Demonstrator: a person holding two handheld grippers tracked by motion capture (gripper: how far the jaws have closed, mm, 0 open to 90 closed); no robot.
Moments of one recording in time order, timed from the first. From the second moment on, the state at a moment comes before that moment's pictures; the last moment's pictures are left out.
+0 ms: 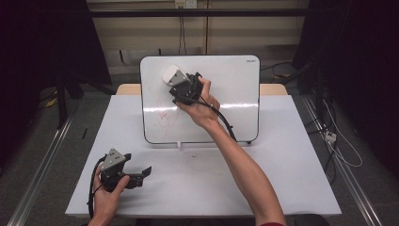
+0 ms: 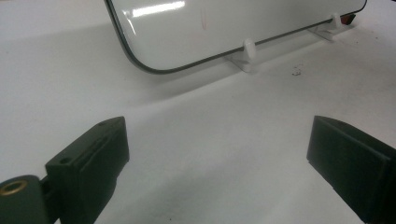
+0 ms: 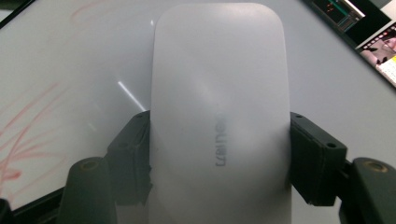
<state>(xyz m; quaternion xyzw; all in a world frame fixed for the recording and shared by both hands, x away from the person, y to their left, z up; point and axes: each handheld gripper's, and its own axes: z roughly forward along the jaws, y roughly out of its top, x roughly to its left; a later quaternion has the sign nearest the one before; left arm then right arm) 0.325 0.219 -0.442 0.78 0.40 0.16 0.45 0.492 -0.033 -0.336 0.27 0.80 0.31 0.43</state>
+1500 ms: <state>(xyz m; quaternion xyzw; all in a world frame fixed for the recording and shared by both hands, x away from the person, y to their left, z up) 0.324 0.220 -0.443 0.77 0.41 0.17 0.46 0.477 0.033 -0.356 0.21 0.82 0.30 0.45</state>
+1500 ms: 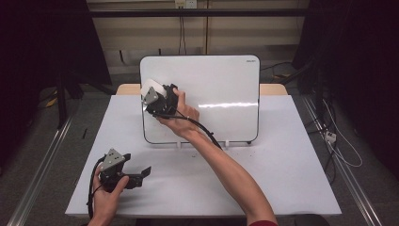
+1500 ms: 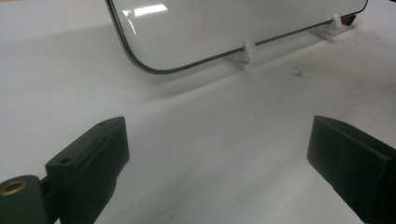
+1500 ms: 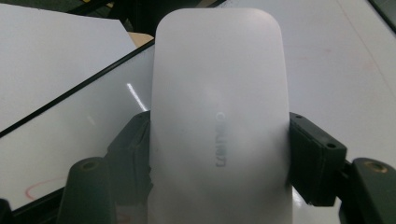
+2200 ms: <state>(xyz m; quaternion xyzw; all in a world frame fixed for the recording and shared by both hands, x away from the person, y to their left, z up) 0.323 0.223 -0.441 0.77 0.41 0.17 0.46 0.521 0.006 -0.308 0.29 0.79 0.31 0.45</state>
